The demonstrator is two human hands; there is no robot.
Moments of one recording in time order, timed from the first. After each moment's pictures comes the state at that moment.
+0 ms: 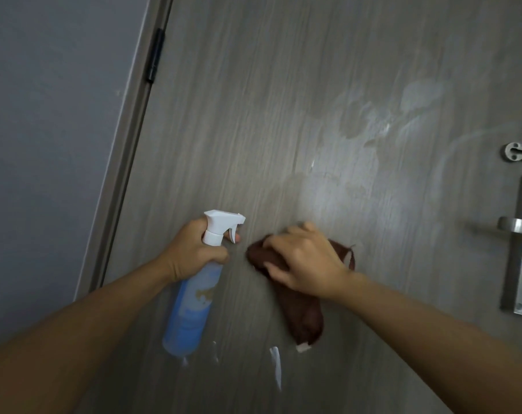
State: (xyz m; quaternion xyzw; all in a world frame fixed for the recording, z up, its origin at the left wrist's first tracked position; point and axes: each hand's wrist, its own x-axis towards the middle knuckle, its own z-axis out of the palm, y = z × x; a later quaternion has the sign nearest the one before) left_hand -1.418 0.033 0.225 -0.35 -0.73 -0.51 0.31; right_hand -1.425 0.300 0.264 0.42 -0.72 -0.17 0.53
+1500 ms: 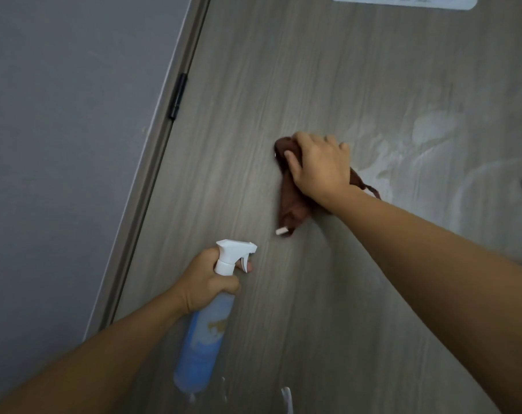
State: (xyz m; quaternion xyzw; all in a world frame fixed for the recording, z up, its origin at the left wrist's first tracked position) left_hand -1.420 0.035 0.223 -0.34 -0.71 -0.54 0.30; right_hand -1.420 0.240 0.446 0.20 -0.73 -0.04 0.66
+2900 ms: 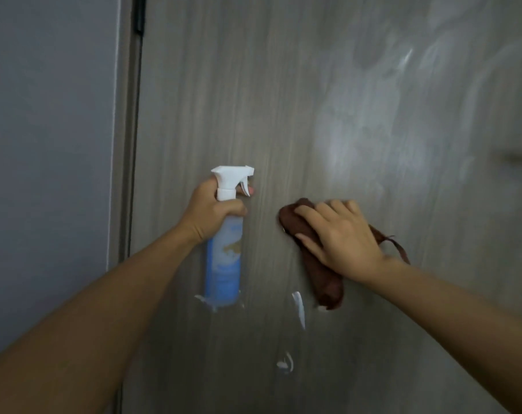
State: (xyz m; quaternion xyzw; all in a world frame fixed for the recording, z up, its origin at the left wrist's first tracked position) left_hand -1.420 0.045 0.216 -0.27 -0.69 -0.59 0.32; right_hand -1.420 0.330 0.205 0.34 -0.73 -0.12 0.58
